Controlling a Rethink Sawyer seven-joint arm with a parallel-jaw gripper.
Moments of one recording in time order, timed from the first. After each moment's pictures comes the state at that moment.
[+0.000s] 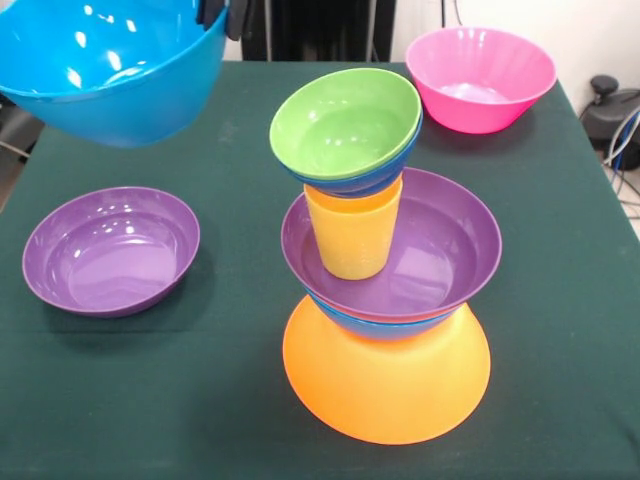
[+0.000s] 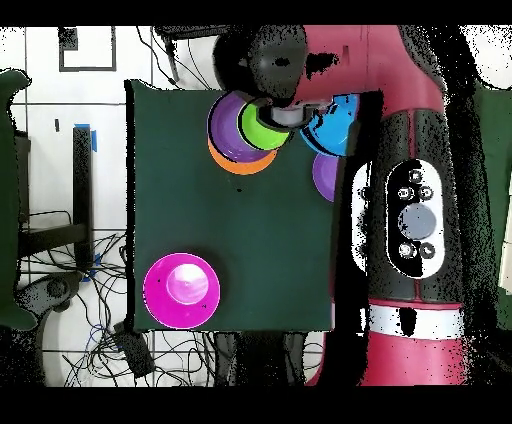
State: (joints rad) arm -0.39 -0.69 0.42 0.95 -0.57 1.35 1.83
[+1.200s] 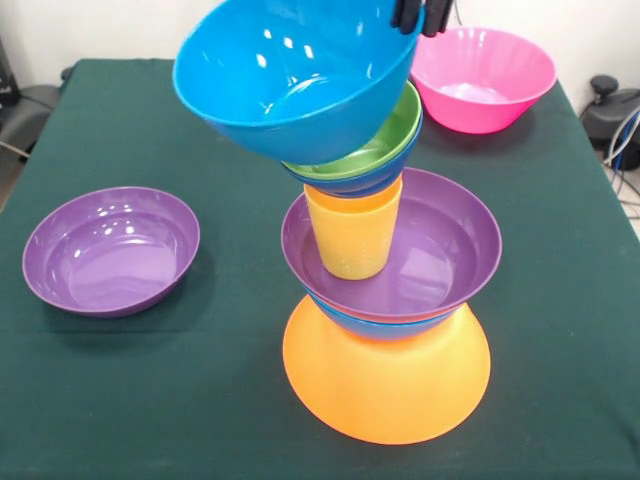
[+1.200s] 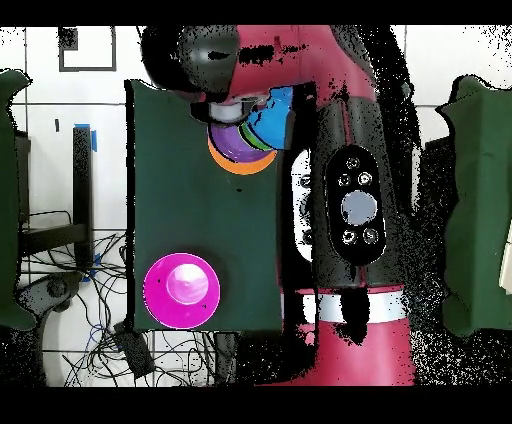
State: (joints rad) arm -0.30 -0.68 0.42 0.95 -0.45 1.35 1.83
